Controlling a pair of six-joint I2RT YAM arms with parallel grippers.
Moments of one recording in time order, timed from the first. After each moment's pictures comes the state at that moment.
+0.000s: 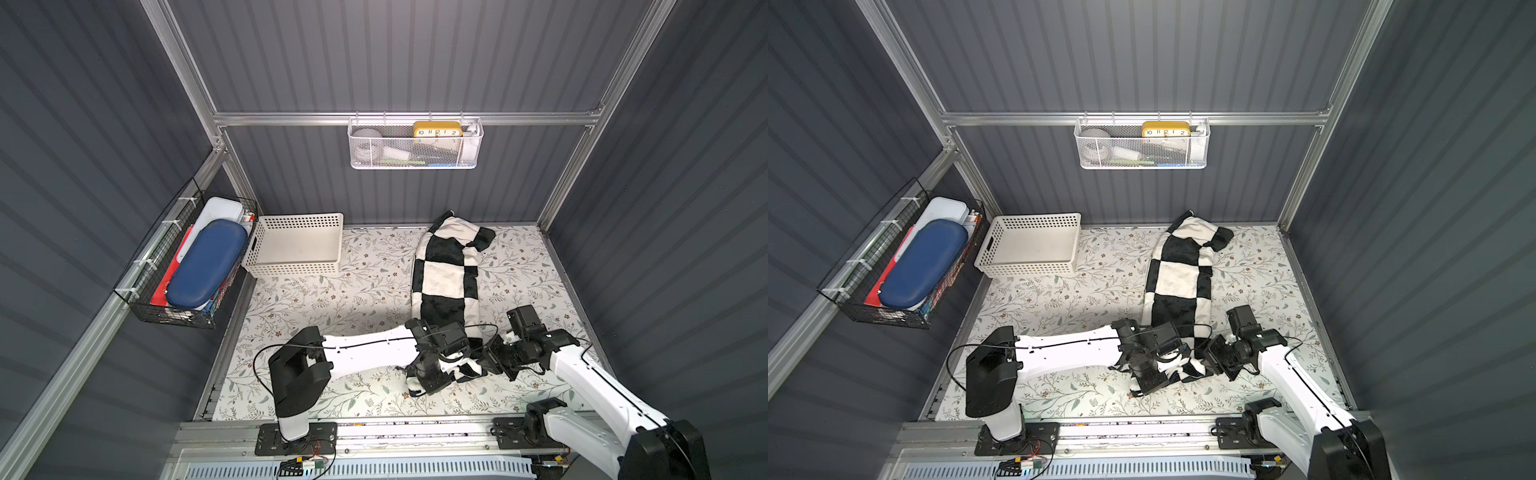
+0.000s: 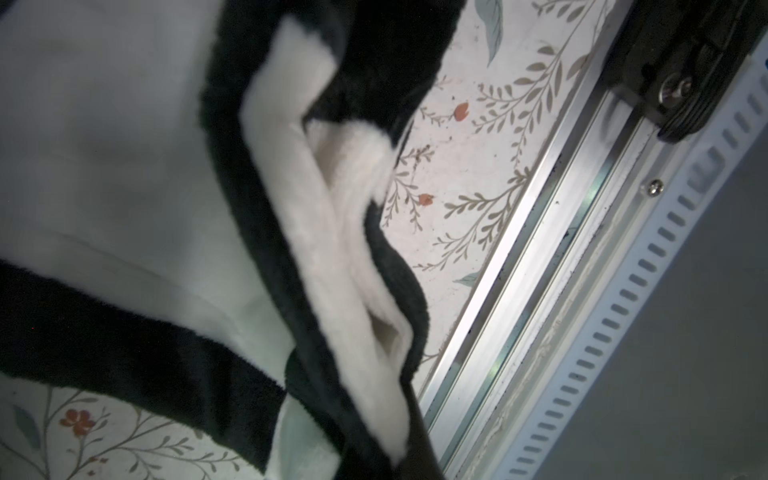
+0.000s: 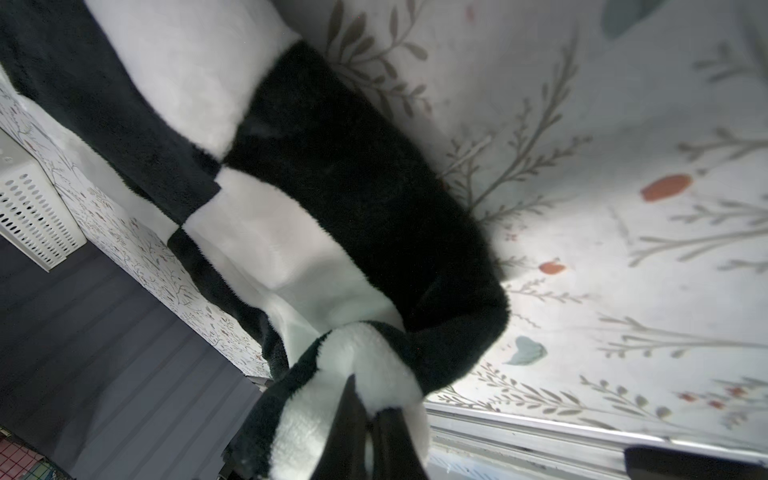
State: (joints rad) left arm -1.24 1.81 1.36 -0.91 0.18 -0.05; right arm 0.19 0.98 0.52 -0.82 -0.51 1.06
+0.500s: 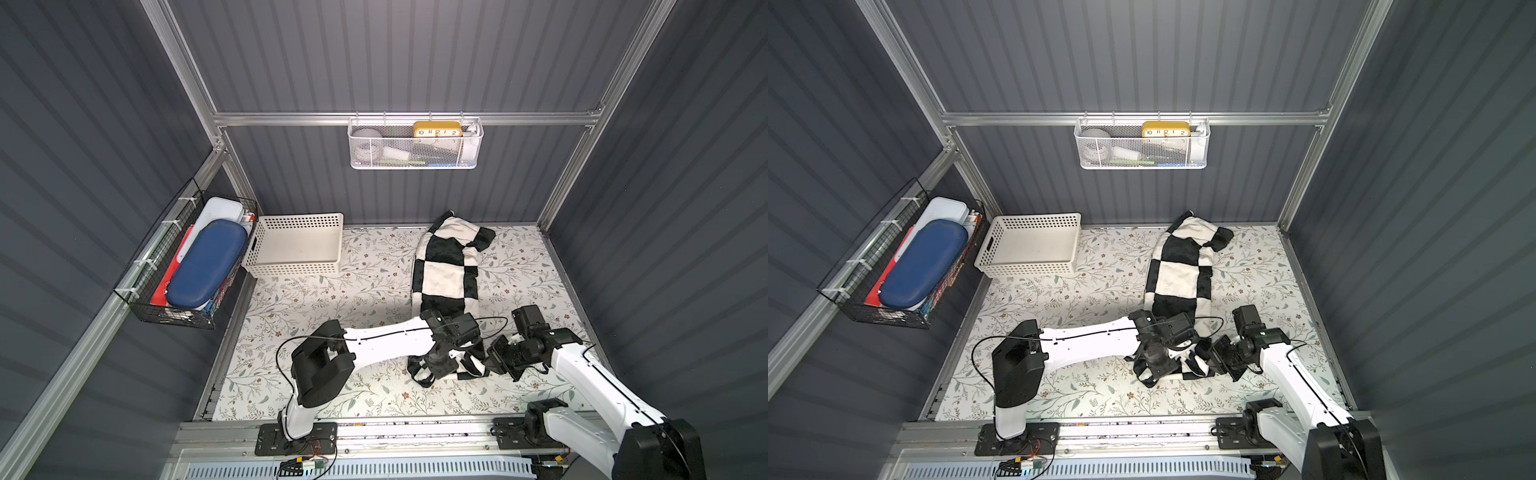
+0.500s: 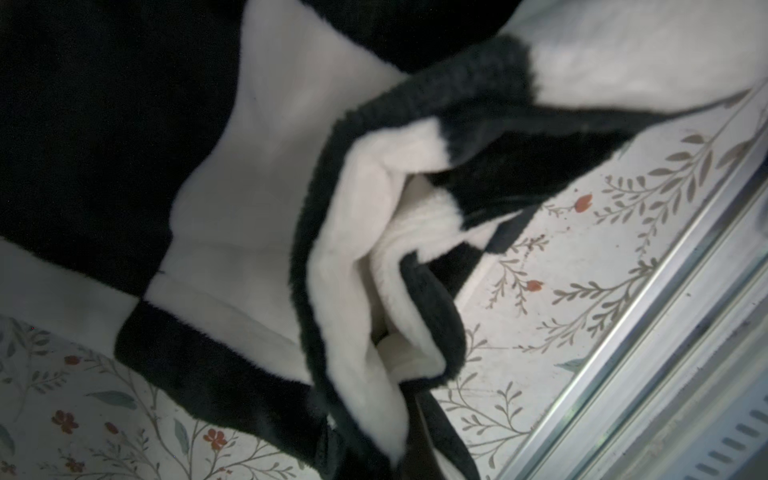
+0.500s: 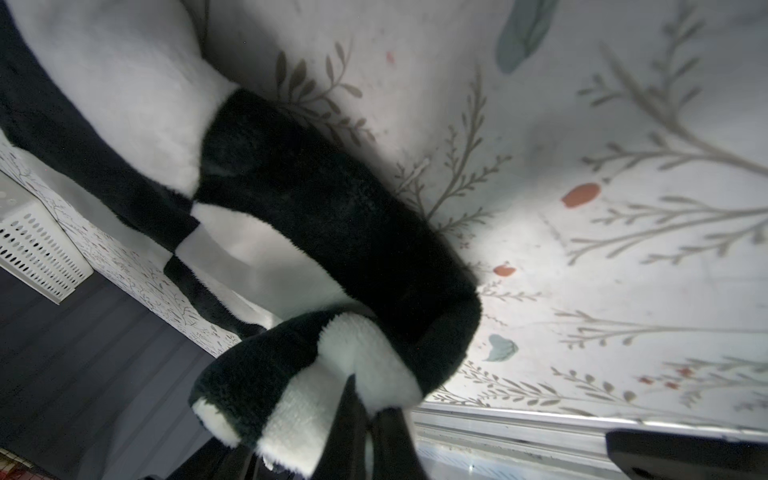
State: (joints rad) left arm -1.21 1.96 1.53 -0.95 -0.02 0.01; right arm 0.11 1.02 0.54 -0.86 -0.51 1.04
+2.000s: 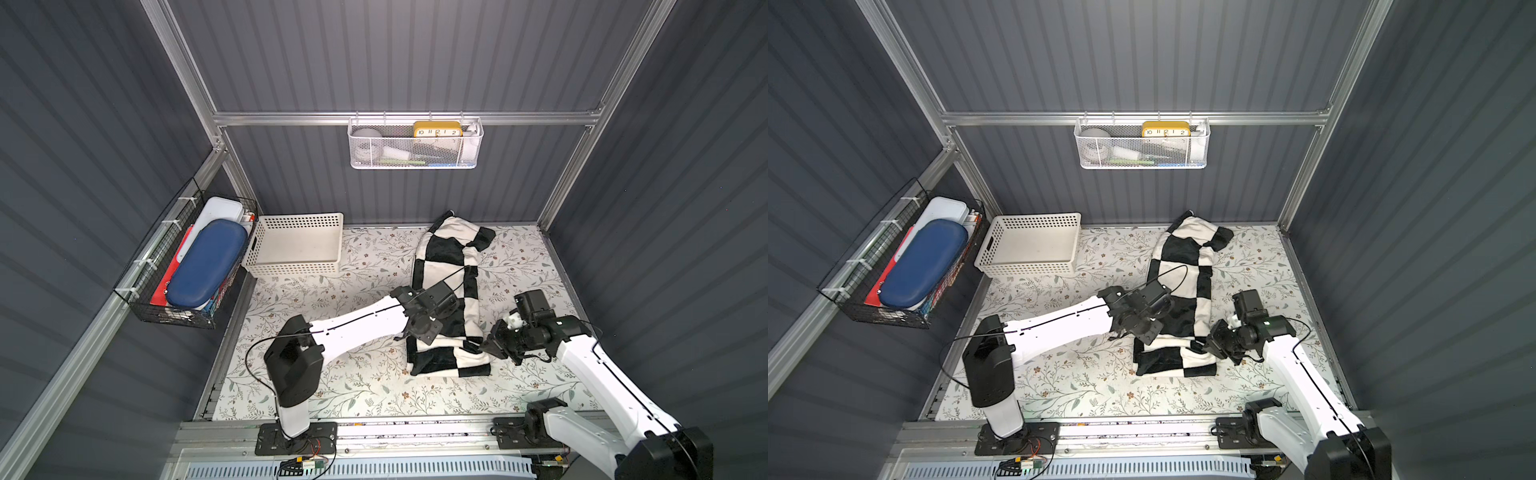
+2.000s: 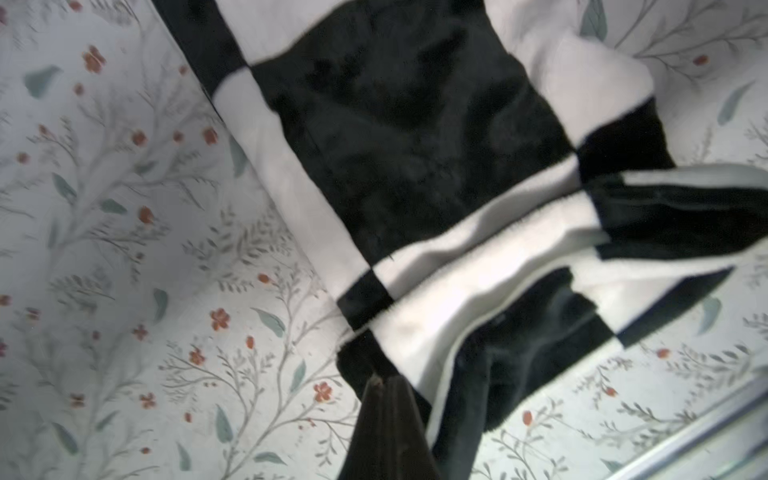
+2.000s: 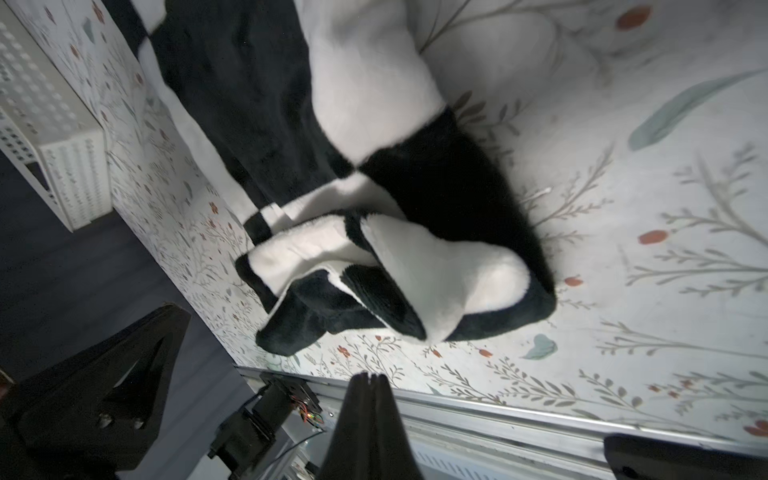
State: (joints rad) left arm -1.05 1.77 1.44 -0.90 -0.10 -0.30; right arm 0.23 1.02 0.70 -0.91 -0.50 0.91
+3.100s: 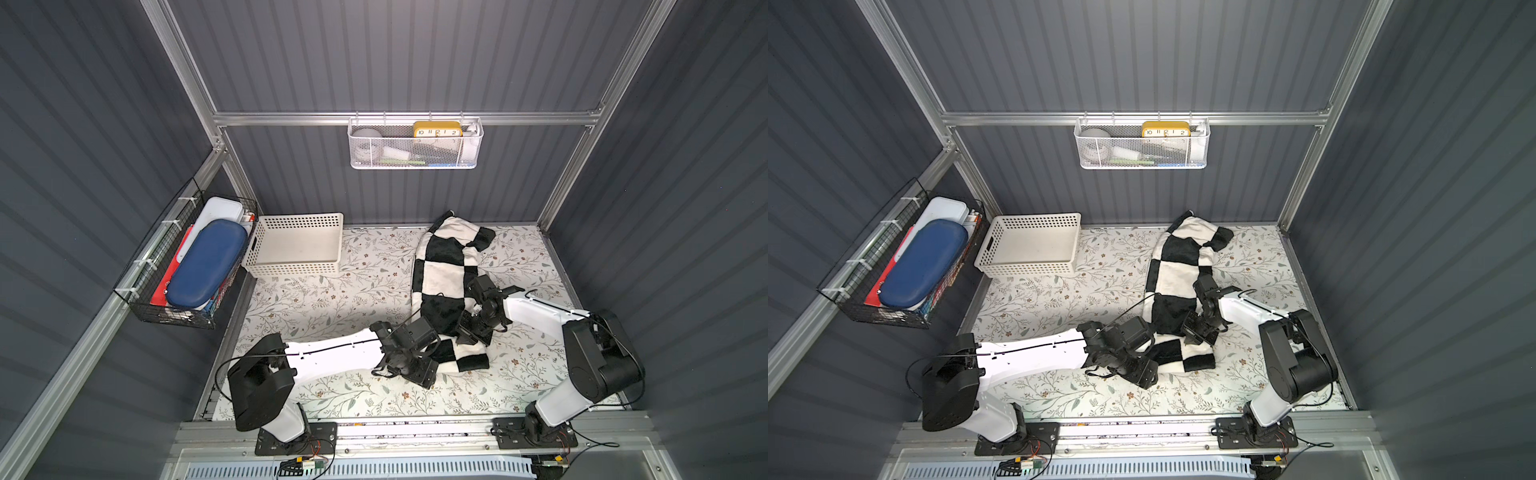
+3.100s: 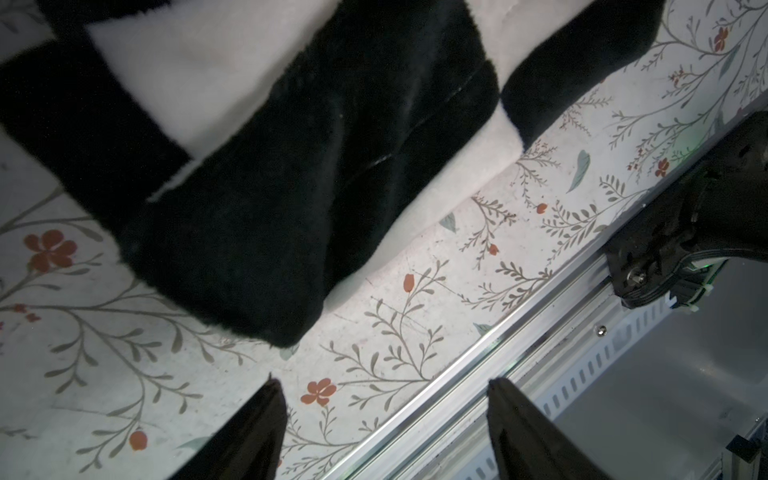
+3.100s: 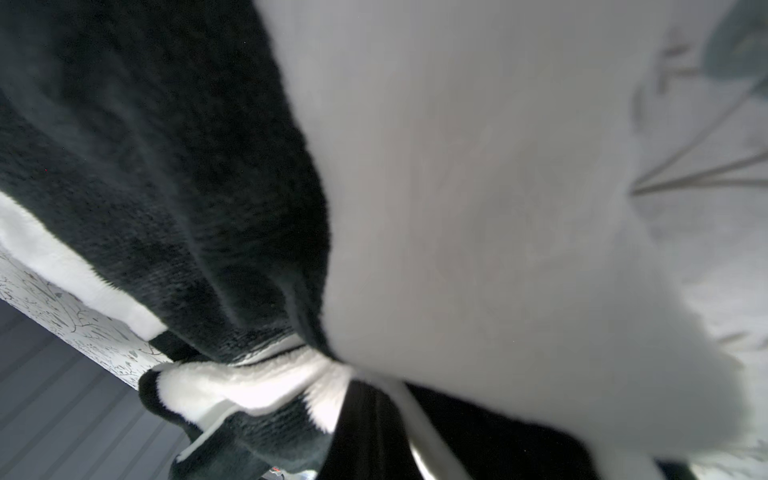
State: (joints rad) left arm -1.13 1.58 1.04 -0.66 0.19 -0.61; right arm 0.33 1.61 0.89 -0.72 -0.40 0.87
